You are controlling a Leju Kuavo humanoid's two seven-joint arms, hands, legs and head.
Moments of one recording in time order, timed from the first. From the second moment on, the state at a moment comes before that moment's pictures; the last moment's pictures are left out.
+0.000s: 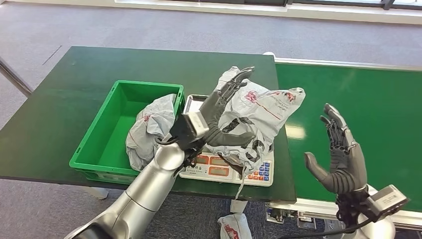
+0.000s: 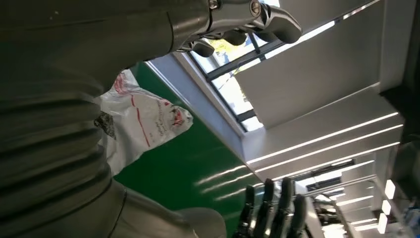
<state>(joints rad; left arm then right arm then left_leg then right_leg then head) -0.63 -0.26 -0.50 -1.10 -0.07 -0.22 -0.54 -0.09 0.19 -0.40 -1.74 0.41 0.70 -0.70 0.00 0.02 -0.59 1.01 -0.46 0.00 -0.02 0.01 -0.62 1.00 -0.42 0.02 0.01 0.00</state>
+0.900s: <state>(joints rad) -0.82 -0.33 -0.82 -0.45 -0.62 0.20 0.07 -0.03 0.19 -0.41 -1.72 0.49 0.70 -0.70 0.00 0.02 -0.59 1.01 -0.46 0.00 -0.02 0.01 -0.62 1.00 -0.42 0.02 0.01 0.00</state>
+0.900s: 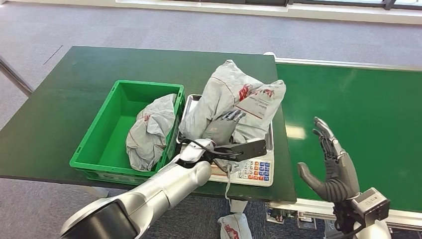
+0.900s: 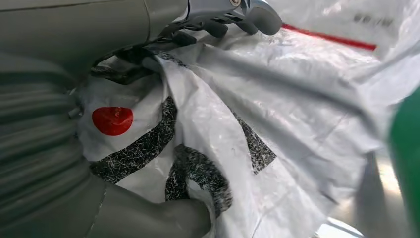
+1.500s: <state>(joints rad) -0.82 -0.33 -0.81 -0.38 -0.67 0.28 0.06 -0.02 0.20 -0.42 -1.72 0.51 0.70 -0.70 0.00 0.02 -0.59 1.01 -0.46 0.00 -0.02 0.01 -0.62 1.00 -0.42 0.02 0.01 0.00</state>
